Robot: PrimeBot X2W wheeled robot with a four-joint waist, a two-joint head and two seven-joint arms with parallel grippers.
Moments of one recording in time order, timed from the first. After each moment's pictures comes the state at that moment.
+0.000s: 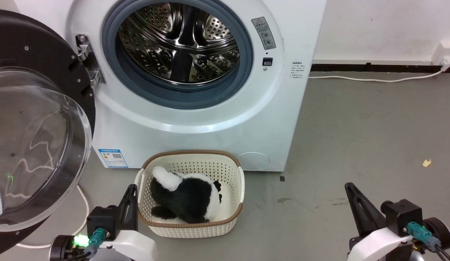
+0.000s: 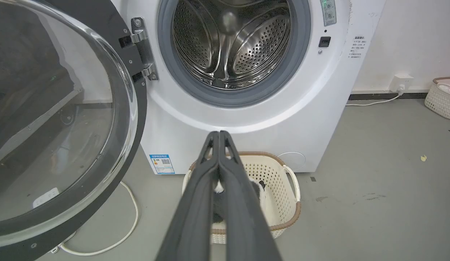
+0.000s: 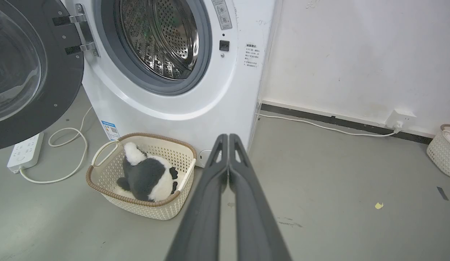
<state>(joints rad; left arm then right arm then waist) 0.02 0.05 0.00 0.00 -0.01 0.00 0.00 0.01 -0.05 0.00 0.00 0.01 0.13 0.00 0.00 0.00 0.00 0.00</state>
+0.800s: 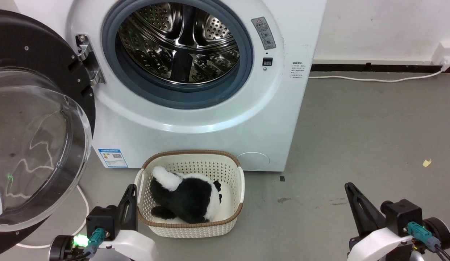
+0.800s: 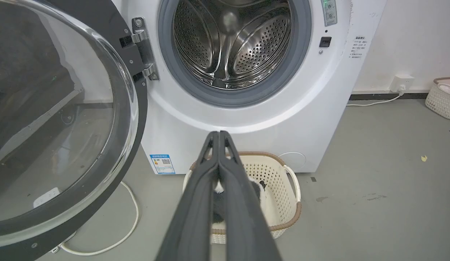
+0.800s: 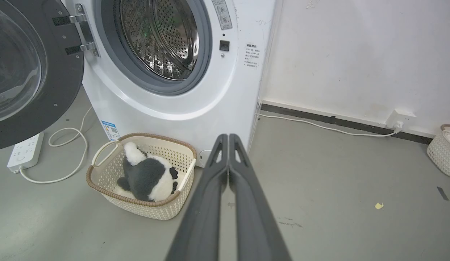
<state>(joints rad) 0.02 0.05 0.00 0.00 -0.01 0.00 0.00 0.01 -0.05 0.00 0.00 0.01 0.13 0.00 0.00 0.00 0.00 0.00</state>
